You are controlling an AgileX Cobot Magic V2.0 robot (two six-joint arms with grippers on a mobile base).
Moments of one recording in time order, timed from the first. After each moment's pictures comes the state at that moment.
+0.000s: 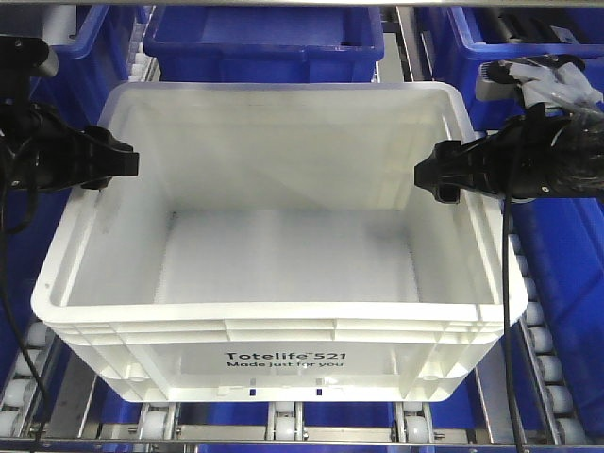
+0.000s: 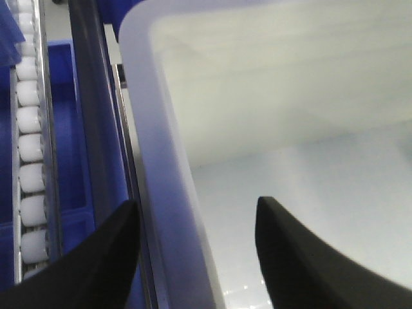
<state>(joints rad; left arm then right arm) -0.19 1.34 -1.05 -0.20 0.46 0.10 0.22 1.37 -1.05 0.26 0.51 -0.15</state>
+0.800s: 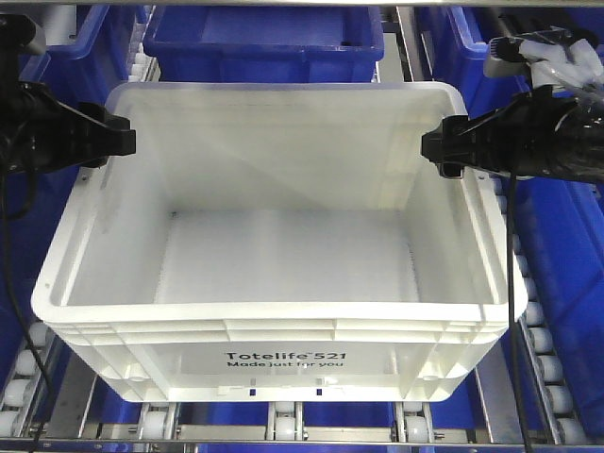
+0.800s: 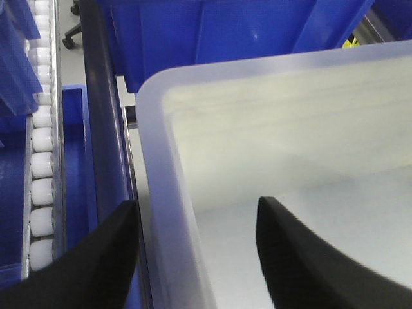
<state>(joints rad) -0.19 1.33 -1.05 -0.20 0.35 0.10 0.22 1.37 -1.05 0.22 0.37 -0.15</state>
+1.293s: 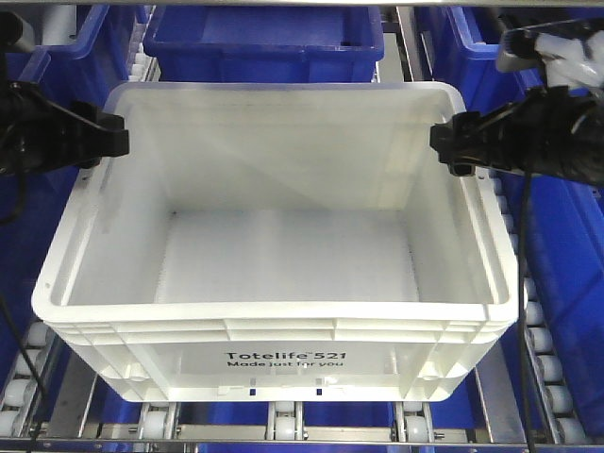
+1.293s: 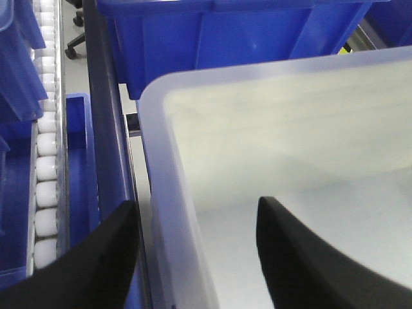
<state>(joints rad) -0.19 1.27 -1.00 -0.20 0.34 0.10 0.22 1.28 -0.96 0.23 0.25 -0.21</state>
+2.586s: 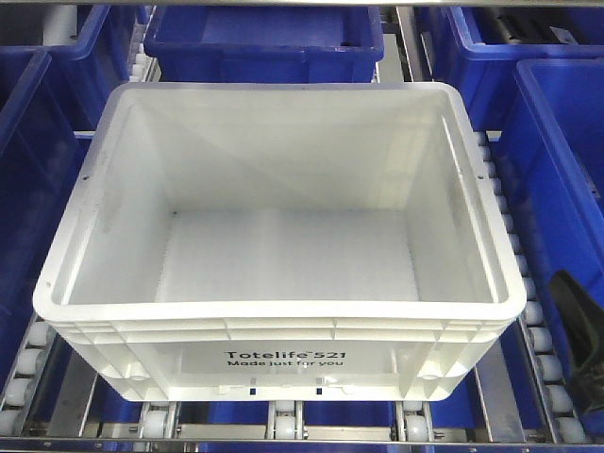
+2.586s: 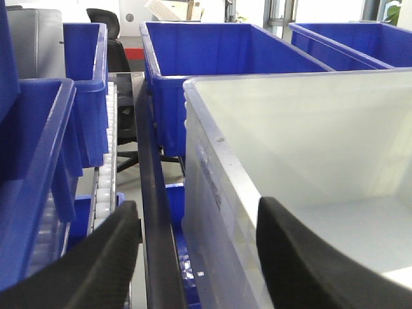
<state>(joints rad) -0.19 0.36 -0.23 -0.20 0.01 0.14 0.22 0.39 -0.18 0.15 -0.09 -0.23</state>
